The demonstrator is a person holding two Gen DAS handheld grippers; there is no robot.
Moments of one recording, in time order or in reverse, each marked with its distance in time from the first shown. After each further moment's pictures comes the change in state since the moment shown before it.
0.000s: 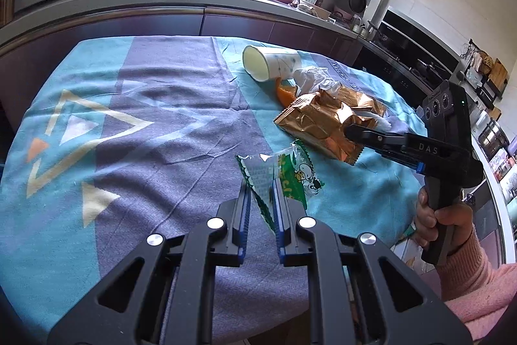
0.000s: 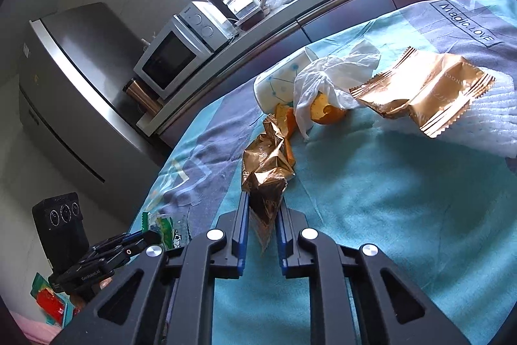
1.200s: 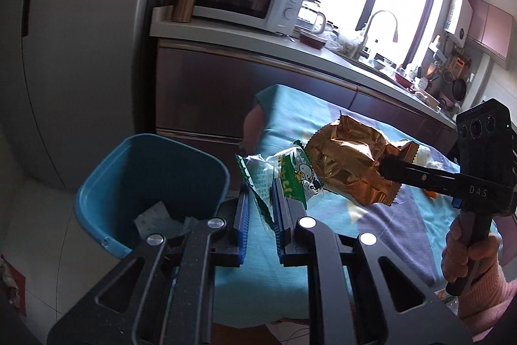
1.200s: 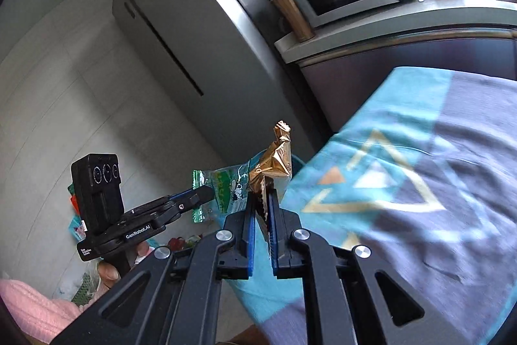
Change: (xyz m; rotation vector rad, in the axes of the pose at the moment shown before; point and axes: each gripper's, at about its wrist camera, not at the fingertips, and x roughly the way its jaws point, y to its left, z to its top) left arm -0.182 0.166 -0.044 -0.316 -0.274 0.442; right arm 0.162 0.235 -0.004 -0.390 0.311 0.440
